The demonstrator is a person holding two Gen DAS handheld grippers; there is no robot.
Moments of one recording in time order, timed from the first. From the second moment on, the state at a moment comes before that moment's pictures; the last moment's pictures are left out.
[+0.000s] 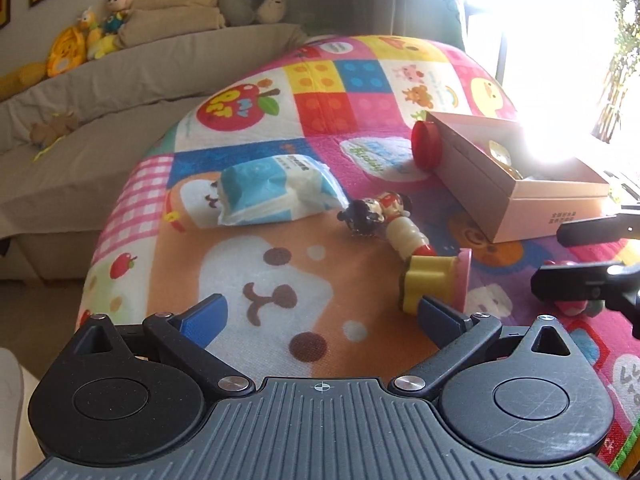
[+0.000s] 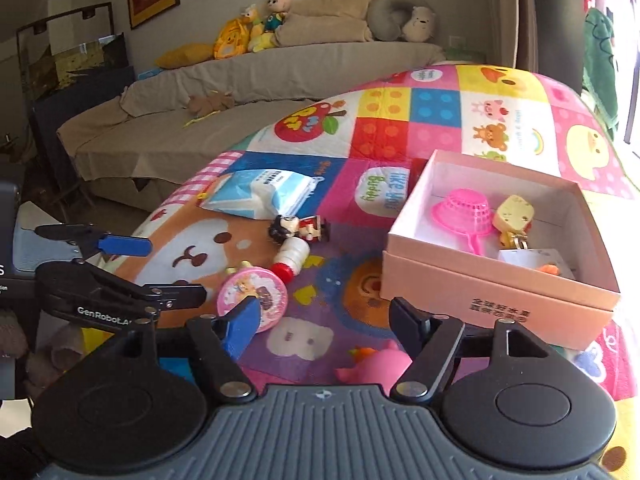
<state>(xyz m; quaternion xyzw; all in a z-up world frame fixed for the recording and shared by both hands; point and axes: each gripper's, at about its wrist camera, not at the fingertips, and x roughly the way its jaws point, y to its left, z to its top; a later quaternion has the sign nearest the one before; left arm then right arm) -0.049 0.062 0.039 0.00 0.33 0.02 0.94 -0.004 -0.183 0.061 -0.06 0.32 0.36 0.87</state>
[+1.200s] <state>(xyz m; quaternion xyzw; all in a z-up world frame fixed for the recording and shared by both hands) -0.060 0.102 0.037 -0.07 0.33 0.06 0.94 -0.020 -0.101 0.048 -0.19 0.31 0.40 0.84</state>
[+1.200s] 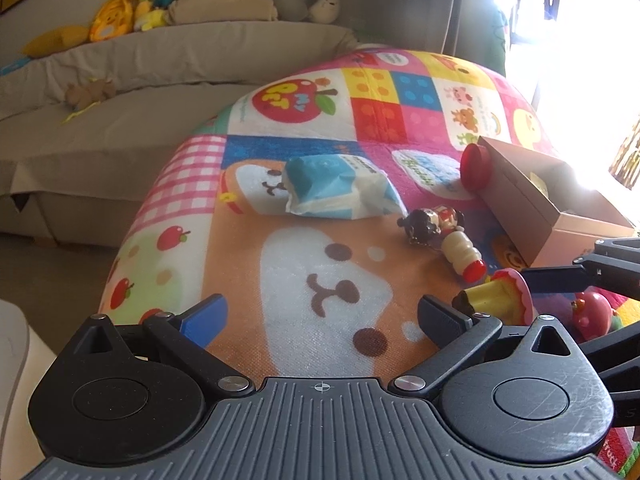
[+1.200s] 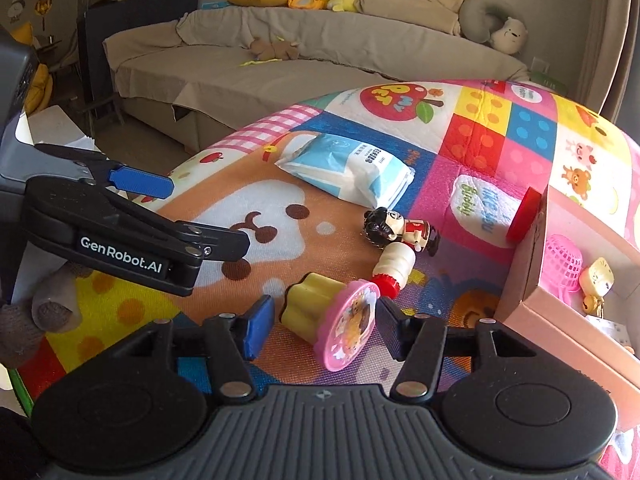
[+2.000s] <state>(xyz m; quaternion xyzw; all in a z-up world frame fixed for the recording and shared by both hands) -0.054 -0.022 0.029 0.22 0.27 -0.14 0.93 0.010 -0.295 0.015 0.02 0.32 0.15 0.93</state>
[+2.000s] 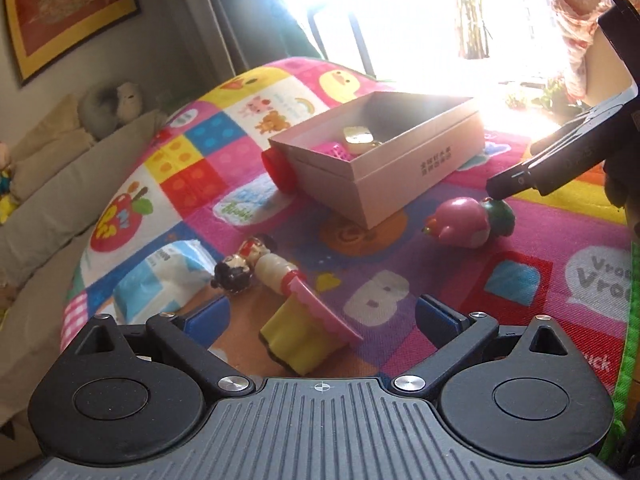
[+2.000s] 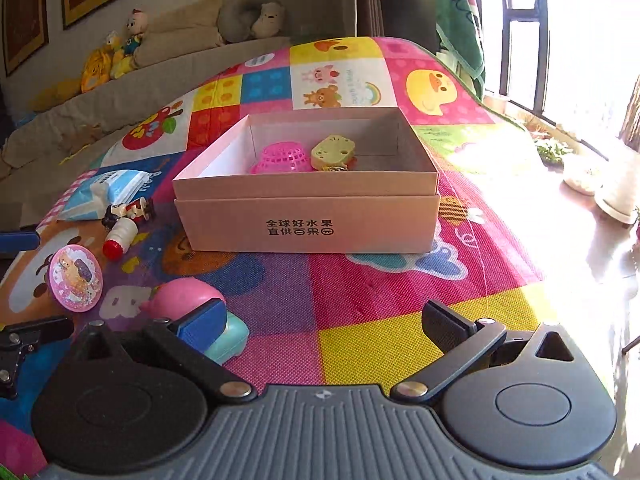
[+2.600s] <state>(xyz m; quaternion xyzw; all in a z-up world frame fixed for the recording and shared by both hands) -0.024 -0.006 0.027 0.15 0.30 -0.12 0.94 0.018 -0.304 0.005 0.08 0.34 0.13 0.93</state>
